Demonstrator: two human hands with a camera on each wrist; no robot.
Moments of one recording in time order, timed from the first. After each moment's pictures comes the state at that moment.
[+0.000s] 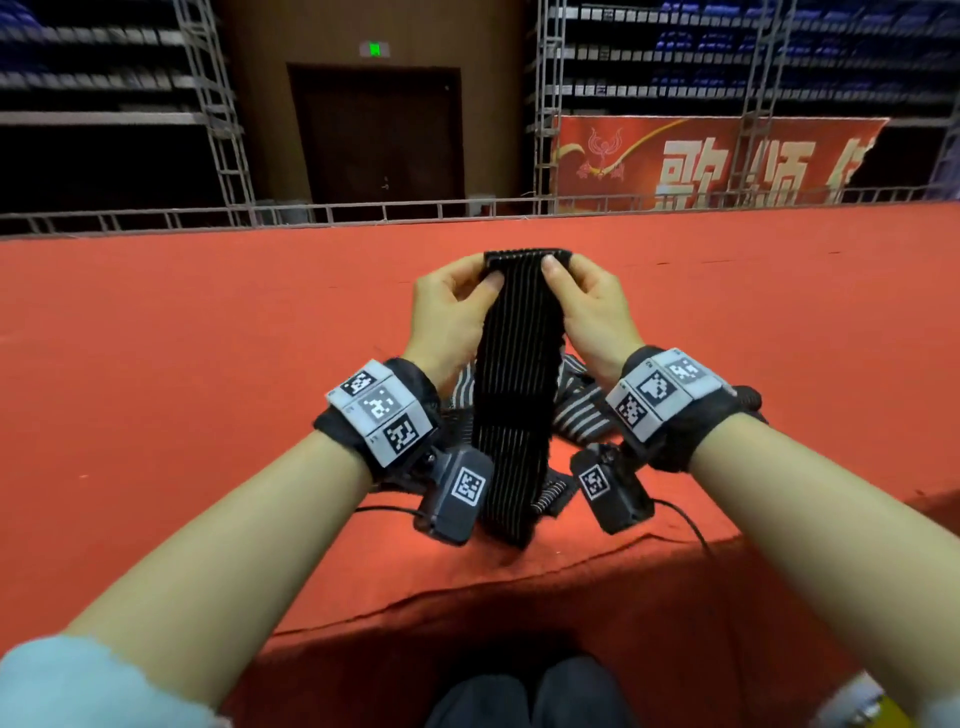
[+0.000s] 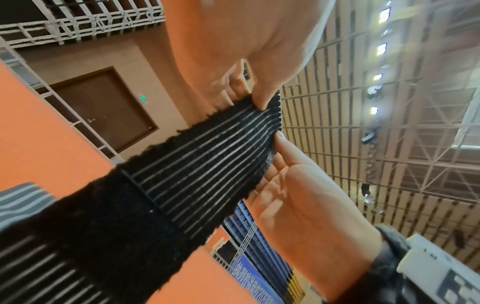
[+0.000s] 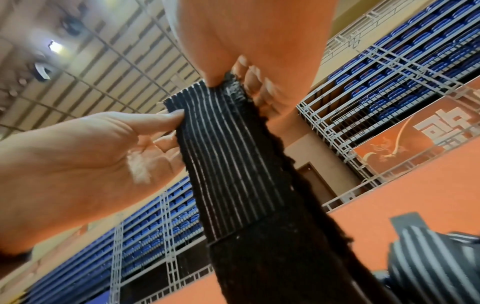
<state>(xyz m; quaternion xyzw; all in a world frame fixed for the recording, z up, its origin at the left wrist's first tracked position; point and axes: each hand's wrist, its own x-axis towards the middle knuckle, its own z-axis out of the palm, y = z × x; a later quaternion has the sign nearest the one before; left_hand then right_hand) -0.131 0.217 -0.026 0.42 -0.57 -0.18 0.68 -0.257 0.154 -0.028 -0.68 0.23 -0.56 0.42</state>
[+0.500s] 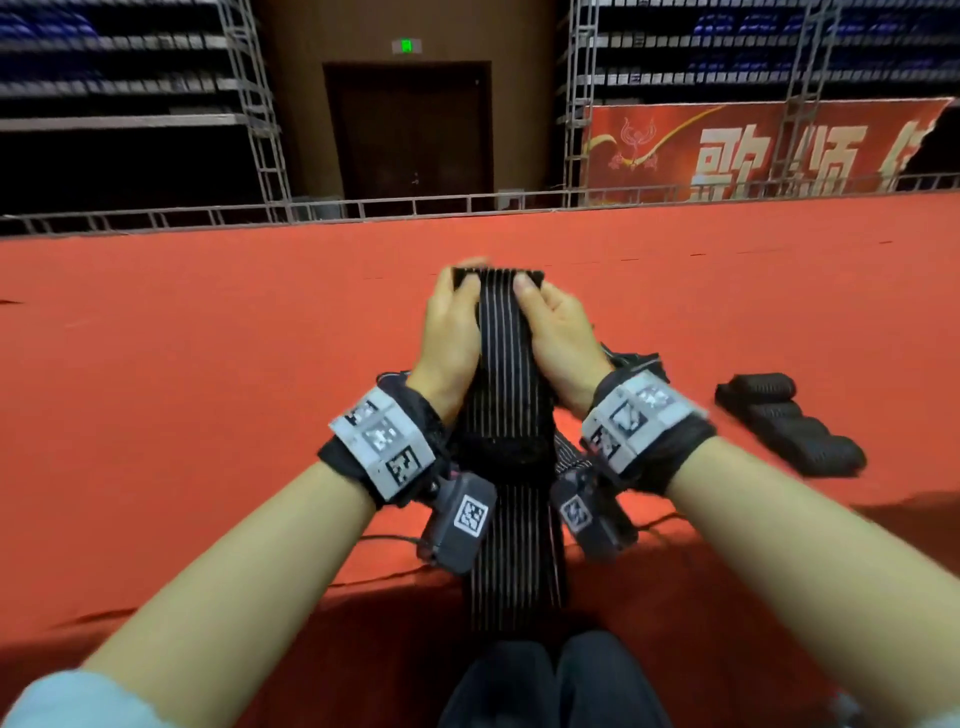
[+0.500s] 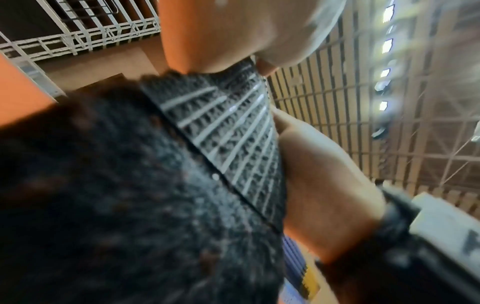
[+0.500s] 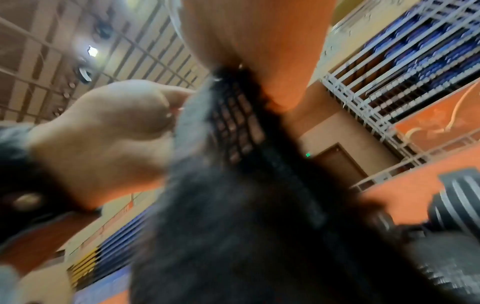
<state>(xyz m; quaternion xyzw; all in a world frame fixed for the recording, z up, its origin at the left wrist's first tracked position) -0.129 0.259 -0.049 0.44 -0.47 -0.21 0.74 -0.216 0.200 -0.059 -0.67 0.20 -0.51 0.50</state>
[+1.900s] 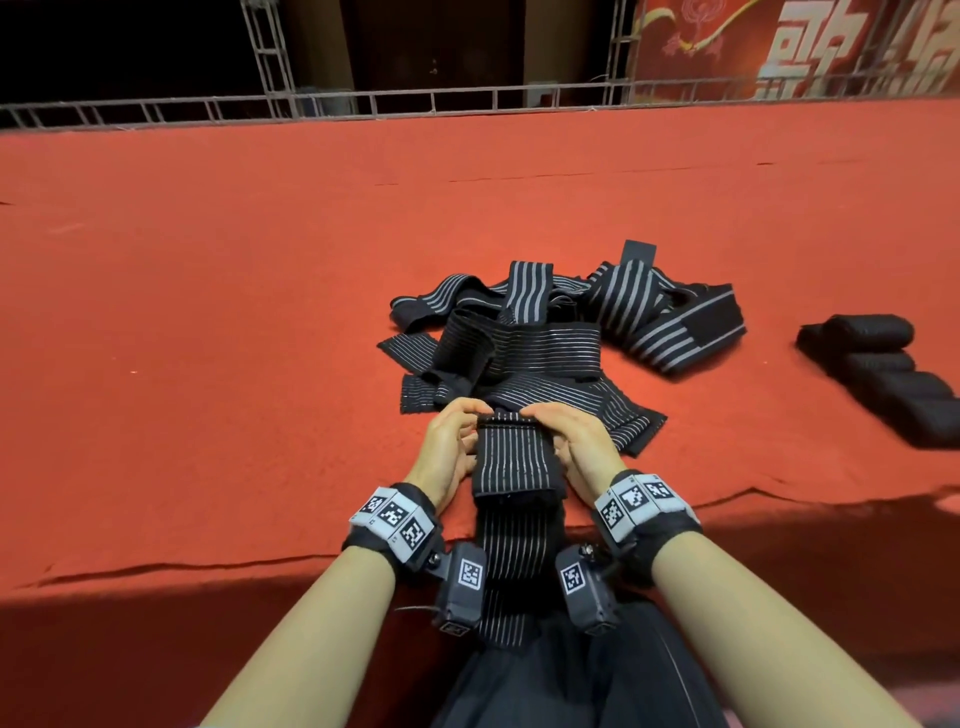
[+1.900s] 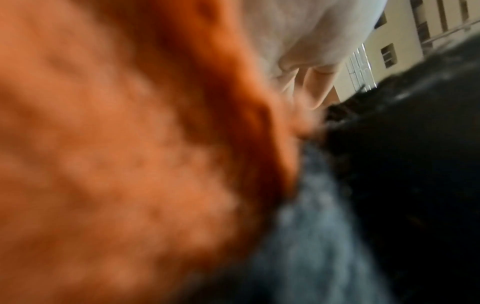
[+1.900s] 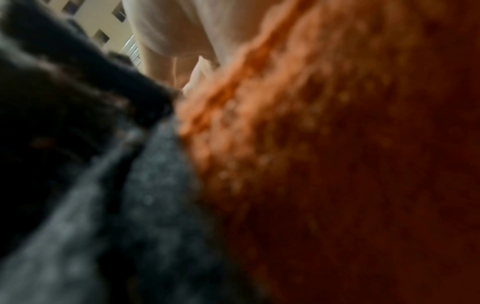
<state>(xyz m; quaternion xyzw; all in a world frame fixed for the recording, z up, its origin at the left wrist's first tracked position) -0.047 0.230 -0.261 0.54 -0.32 -0.44 0.64 -0.187 0.150 -0.267 -0.51 0.30 -0.38 0.71</state>
